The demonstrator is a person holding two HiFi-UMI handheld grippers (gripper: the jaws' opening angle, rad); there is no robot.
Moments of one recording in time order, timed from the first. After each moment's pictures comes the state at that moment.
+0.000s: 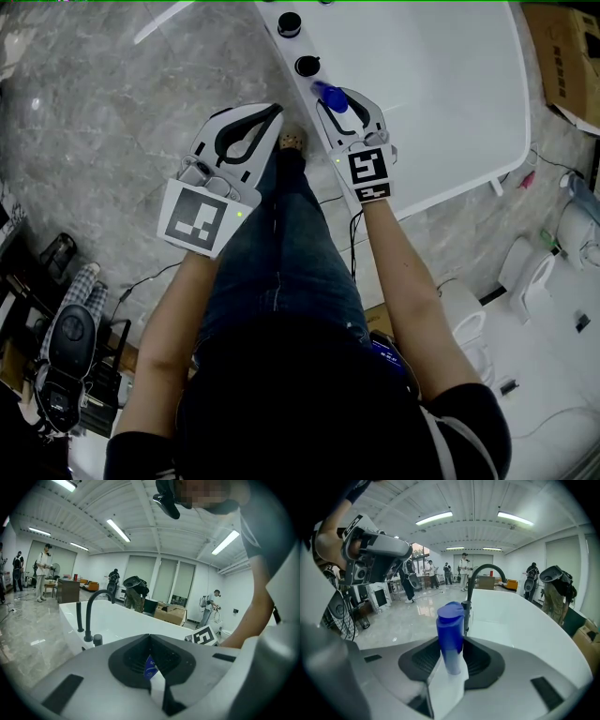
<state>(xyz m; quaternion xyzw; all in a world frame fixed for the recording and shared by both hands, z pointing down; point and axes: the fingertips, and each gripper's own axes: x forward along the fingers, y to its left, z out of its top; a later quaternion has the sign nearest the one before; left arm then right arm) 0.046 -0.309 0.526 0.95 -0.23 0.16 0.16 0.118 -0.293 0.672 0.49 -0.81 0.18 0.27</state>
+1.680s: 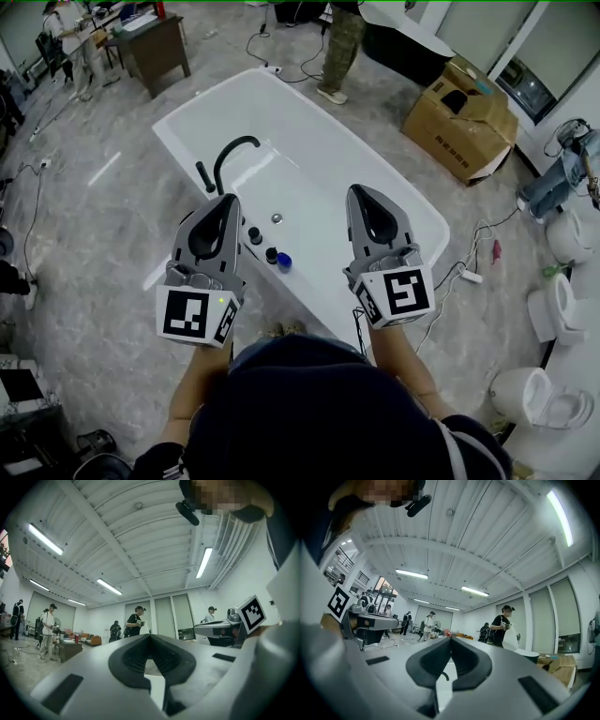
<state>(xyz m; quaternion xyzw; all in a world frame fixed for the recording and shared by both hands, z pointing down) 0.044 -0.320 0.173 0.96 -0.28 -0.04 -0.04 0.194 -0.249 0.177 0.72 -0.68 -0.07 0.04</state>
